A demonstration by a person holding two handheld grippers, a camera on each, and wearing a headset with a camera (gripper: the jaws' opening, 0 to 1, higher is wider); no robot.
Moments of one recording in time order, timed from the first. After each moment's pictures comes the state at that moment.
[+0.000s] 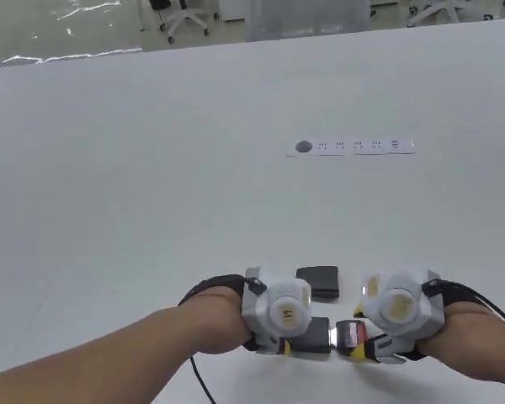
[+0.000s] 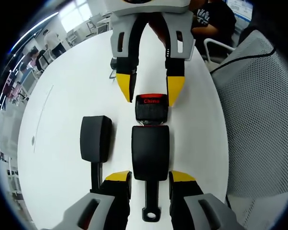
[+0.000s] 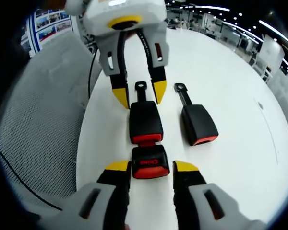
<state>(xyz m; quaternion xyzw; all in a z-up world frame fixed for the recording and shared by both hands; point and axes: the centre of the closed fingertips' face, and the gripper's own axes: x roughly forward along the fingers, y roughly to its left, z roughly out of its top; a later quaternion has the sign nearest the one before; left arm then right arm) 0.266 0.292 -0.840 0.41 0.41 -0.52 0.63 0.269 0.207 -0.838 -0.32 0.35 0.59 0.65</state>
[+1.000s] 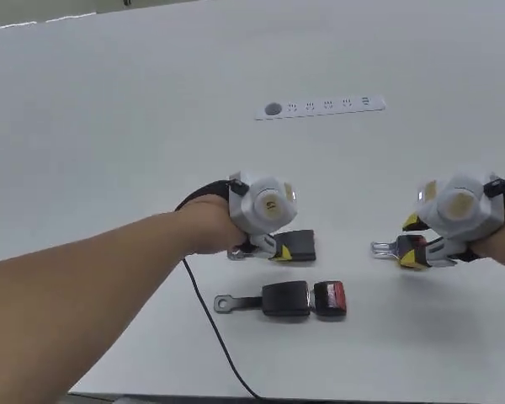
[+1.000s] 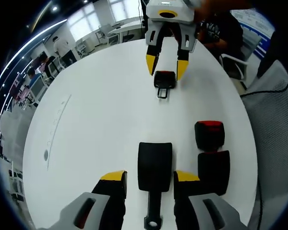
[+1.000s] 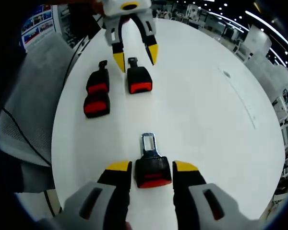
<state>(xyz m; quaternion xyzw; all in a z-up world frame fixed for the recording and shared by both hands) 0.365 0.259 -0.832 0.39 0.36 -0.53 0.66 0.342 0.083 -0.833 -0.35 0.38 0.51 0.68</state>
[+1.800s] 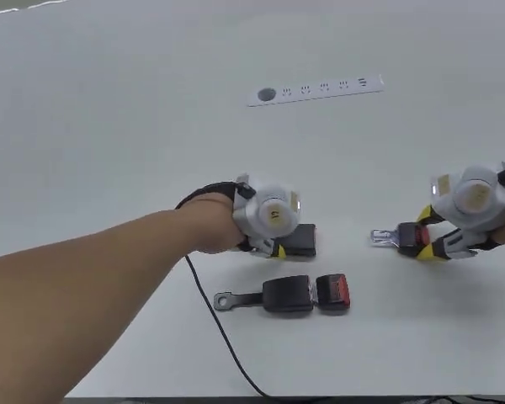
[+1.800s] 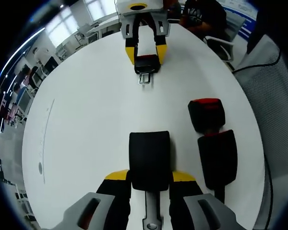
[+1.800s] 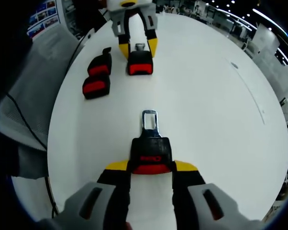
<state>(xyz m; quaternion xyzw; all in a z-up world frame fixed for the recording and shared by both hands) 0.359 0.264 -0.858 0.45 0.36 -0.56 0.59 0.341 0.071 -0.855 -0.36 0.40 0.54 0.65</state>
